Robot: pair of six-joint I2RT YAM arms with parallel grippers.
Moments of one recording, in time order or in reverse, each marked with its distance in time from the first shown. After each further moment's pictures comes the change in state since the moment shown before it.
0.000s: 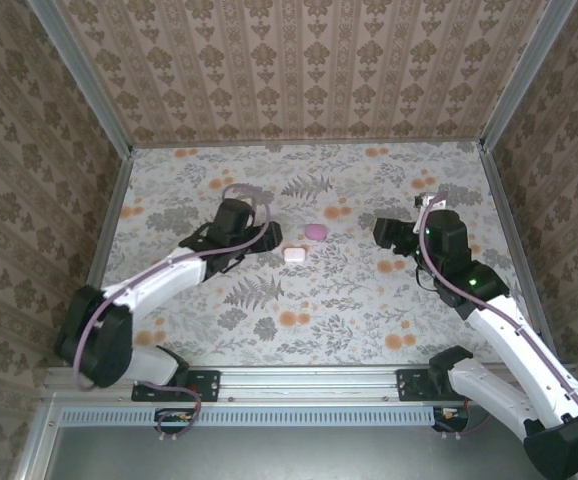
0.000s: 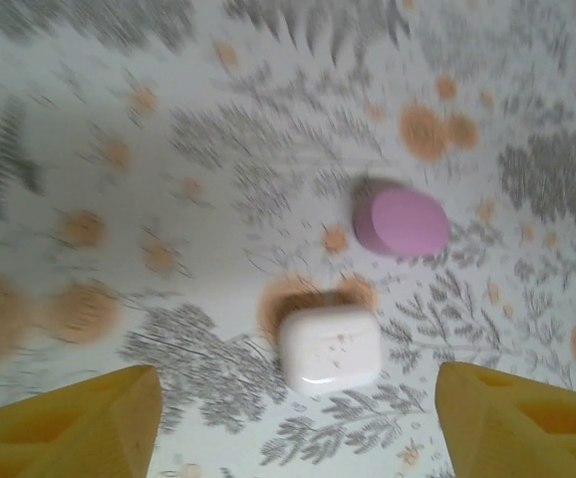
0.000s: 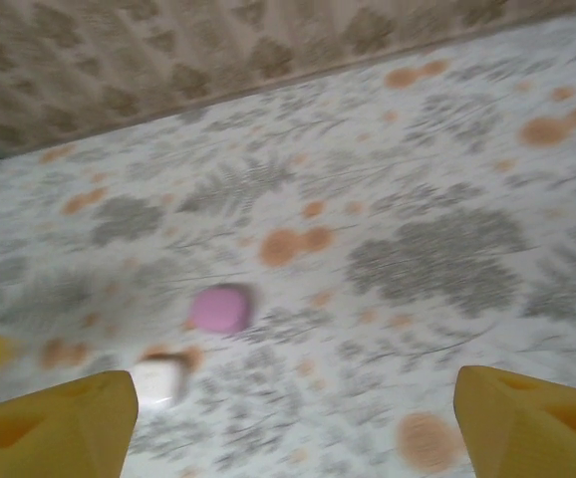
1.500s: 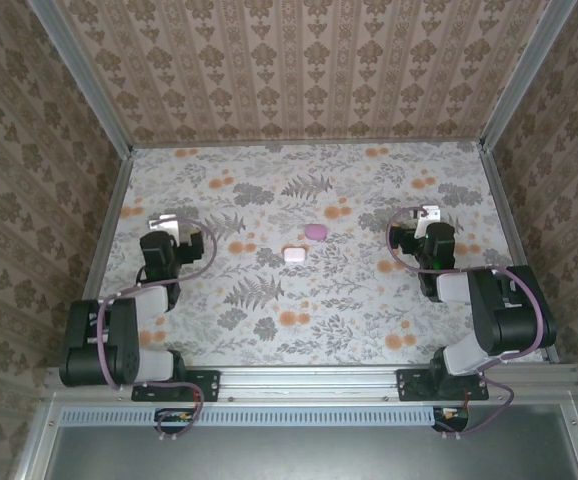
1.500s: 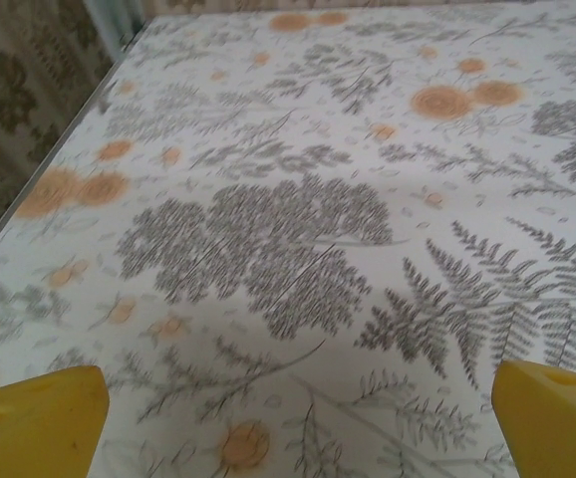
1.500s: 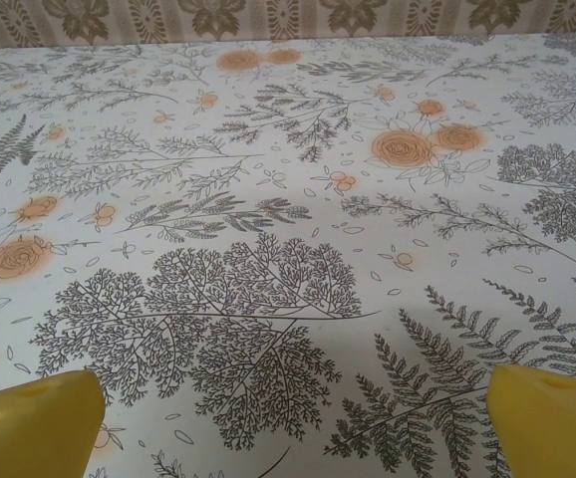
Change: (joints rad) left arm 0.576 0.032 -0.488 0.803 -0.066 0.624; right arm -0.336 0.683 -0.387 1.162 -0.134 -0.370
